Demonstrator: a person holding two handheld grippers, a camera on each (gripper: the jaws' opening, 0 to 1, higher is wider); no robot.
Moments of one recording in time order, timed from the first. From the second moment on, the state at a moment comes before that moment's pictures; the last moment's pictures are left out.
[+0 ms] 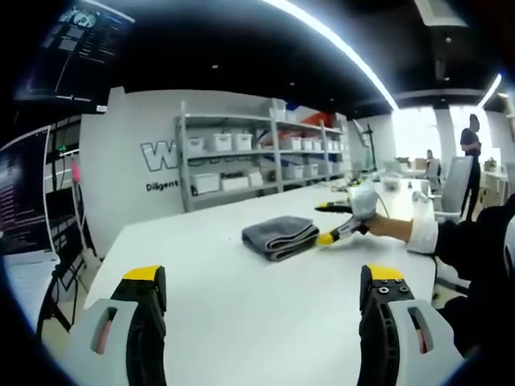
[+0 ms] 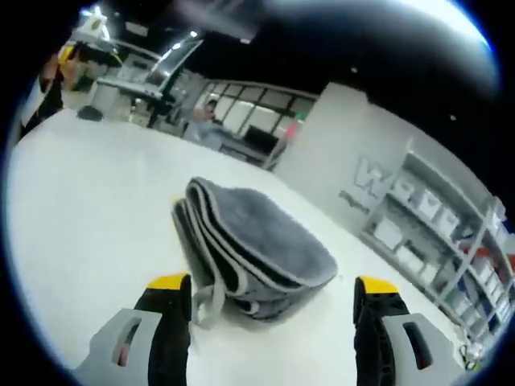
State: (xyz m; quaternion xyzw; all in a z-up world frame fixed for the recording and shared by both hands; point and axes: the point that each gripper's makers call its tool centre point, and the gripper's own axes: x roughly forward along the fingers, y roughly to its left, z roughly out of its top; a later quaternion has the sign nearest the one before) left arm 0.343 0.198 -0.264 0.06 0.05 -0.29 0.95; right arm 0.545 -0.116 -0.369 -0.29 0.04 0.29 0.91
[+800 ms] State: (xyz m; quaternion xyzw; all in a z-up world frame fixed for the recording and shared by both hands) left arm 0.348 0.200 -0.268 0.06 0.05 -0.29 0.95; right arm 0.549 -0.103 -0.376 -0.30 0.05 0.28 0.91
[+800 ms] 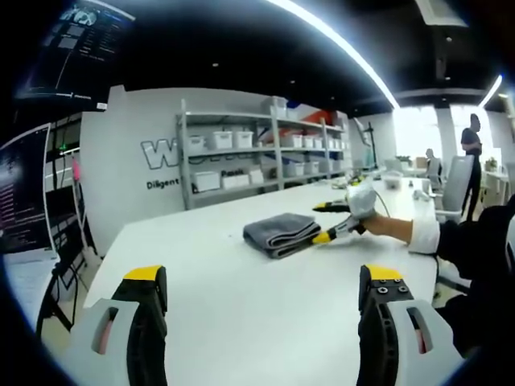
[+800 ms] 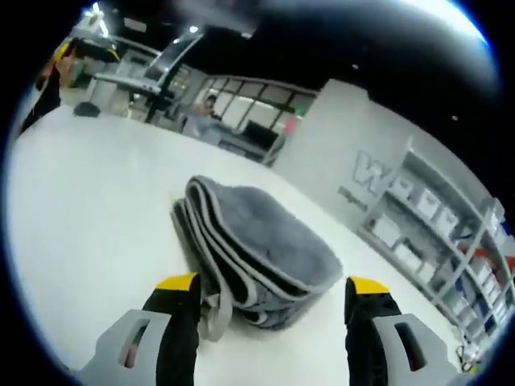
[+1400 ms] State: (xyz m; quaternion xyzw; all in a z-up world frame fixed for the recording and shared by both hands) left arm 0.347 0.197 -0.271 0.07 0.06 -0.29 0.95; right arm 0.553 -0.099 -0.371 -0.30 0.05 0.26 0.92
